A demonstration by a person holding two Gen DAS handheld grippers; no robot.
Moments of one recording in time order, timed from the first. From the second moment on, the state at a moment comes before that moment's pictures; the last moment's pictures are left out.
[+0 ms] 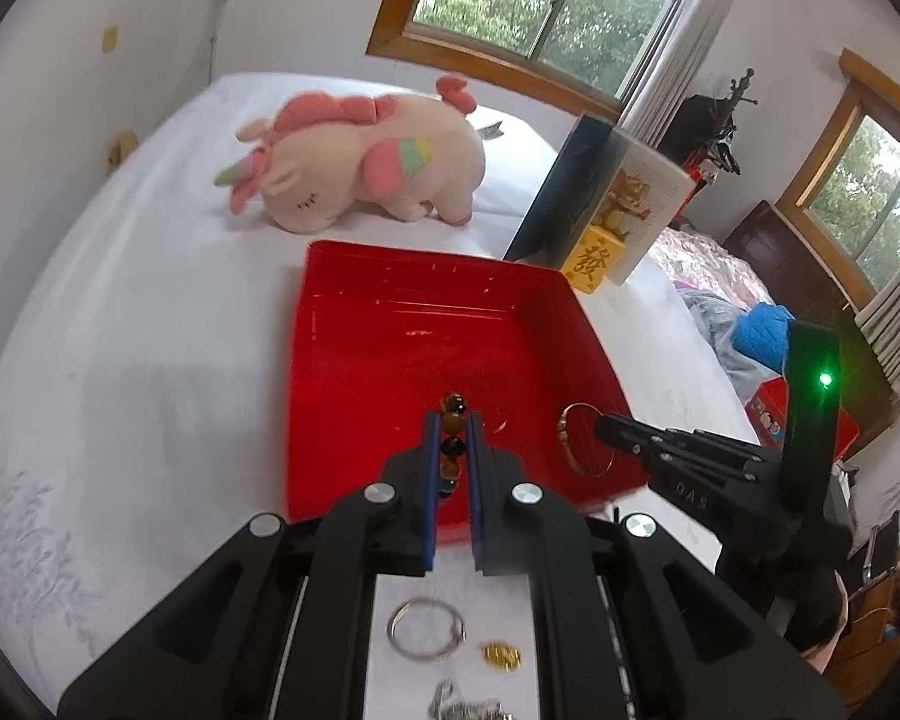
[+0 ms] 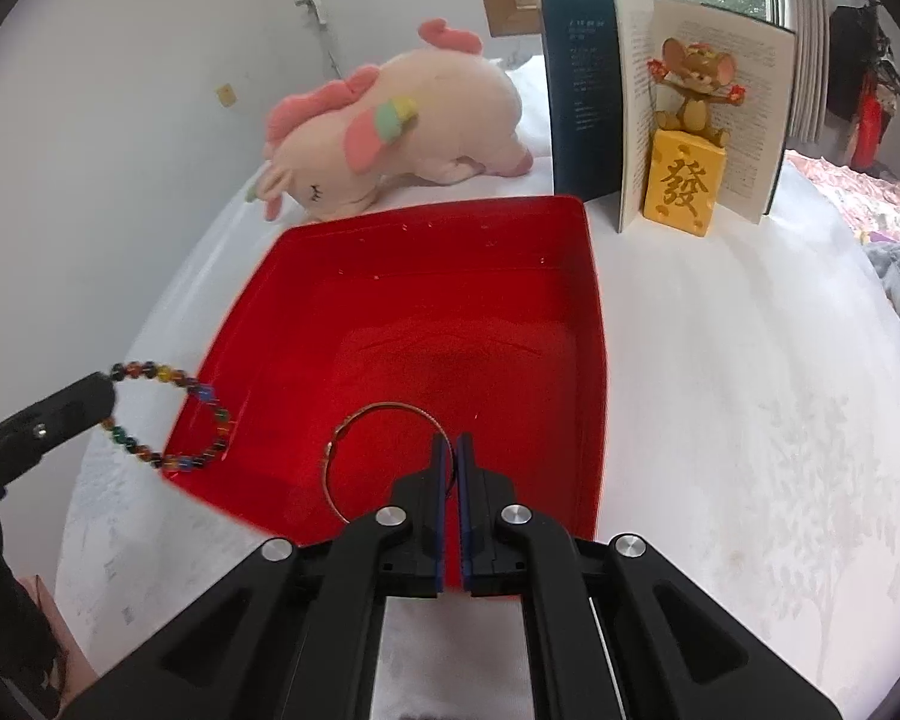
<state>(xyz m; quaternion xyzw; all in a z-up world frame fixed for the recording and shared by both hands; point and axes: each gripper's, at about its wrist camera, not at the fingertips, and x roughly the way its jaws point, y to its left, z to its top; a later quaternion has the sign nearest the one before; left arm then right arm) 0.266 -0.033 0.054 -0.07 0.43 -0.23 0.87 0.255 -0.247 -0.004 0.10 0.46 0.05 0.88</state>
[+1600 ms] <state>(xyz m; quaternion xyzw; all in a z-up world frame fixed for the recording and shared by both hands) 0.196 0.008 -0.024 -0.01 0.47 -0.15 0.87 0.168 -0.259 -0.022 0.11 0.45 0.09 0.88</state>
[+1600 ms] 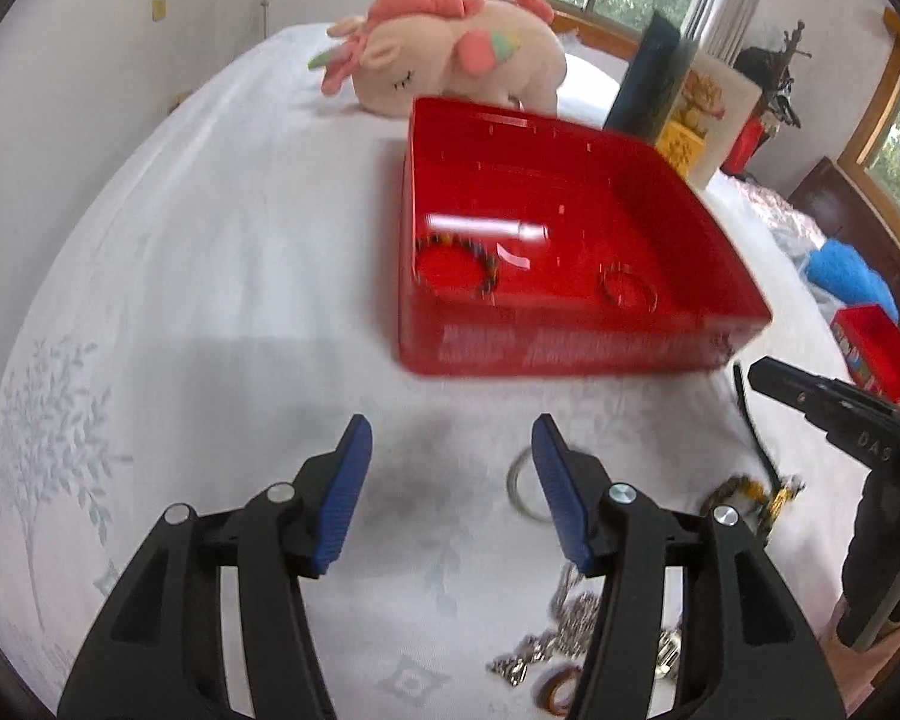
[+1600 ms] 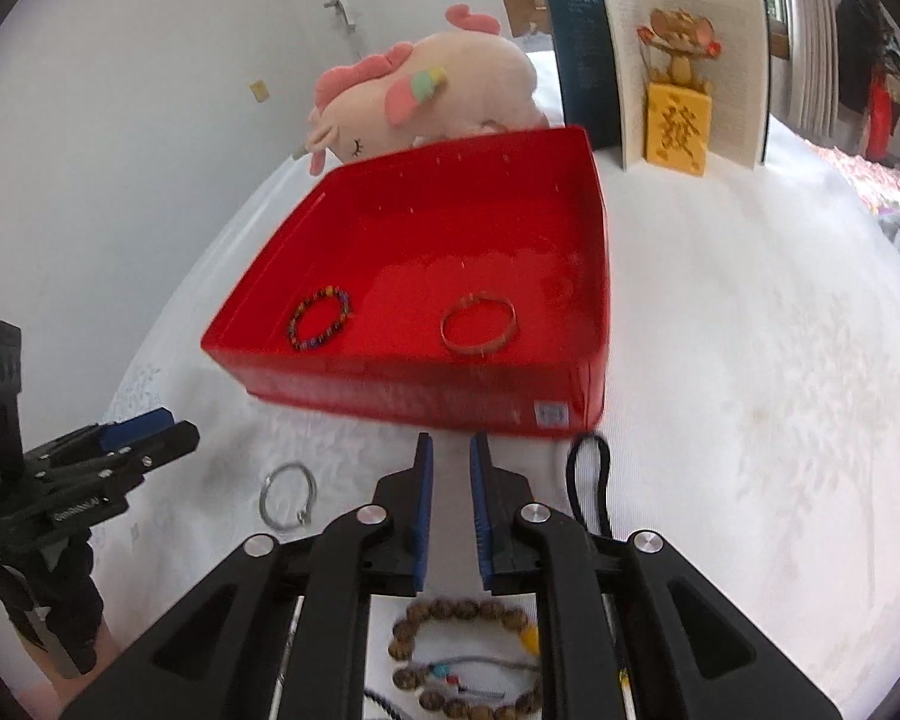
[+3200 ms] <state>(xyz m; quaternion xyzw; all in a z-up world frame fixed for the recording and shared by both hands) 0.198 -0.055 -0.071 0.00 0.54 -0.23 0.81 0.151 -0.247 -0.062 0.11 0.47 0.13 0.87</state>
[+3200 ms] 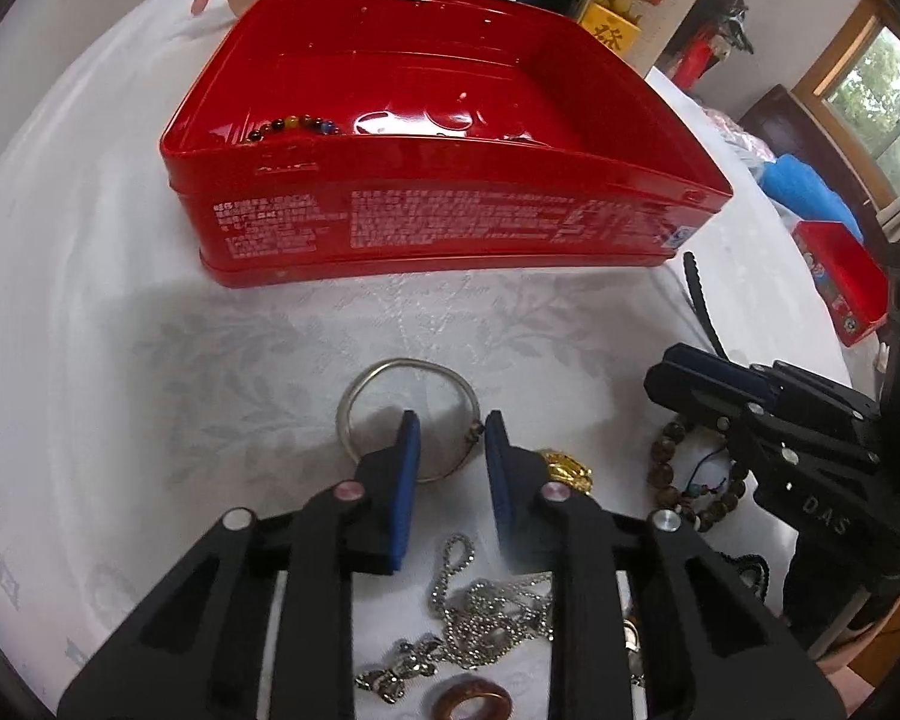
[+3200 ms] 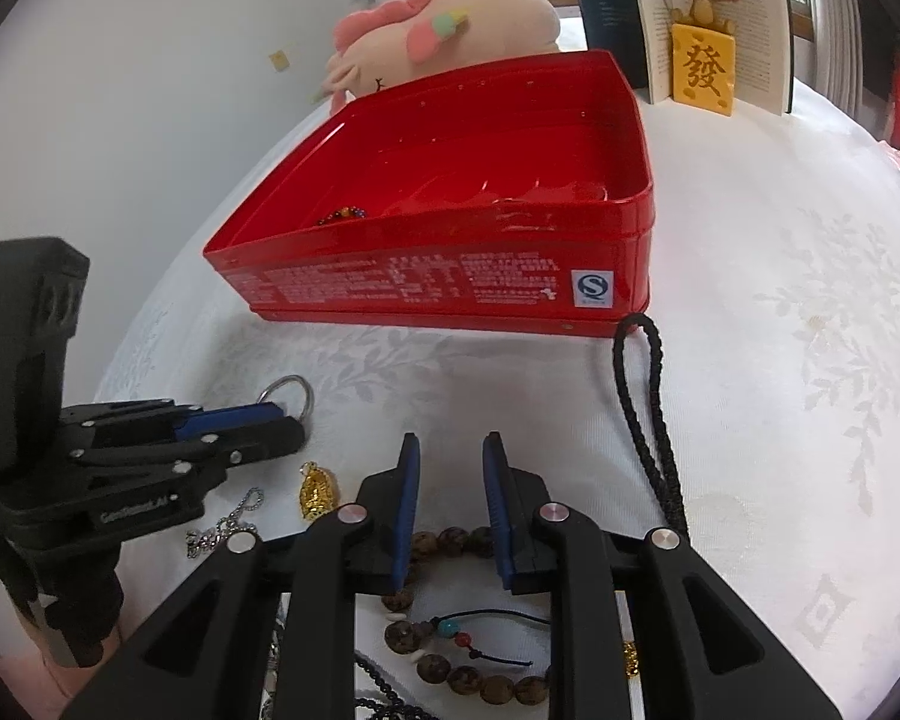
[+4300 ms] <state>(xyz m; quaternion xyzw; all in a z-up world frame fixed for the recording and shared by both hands) 0.206 -0.006 -0.071 -0.03 0.53 -0.19 0.83 0.158 -0.176 -0.072 0.01 0.52 0.23 0.82</state>
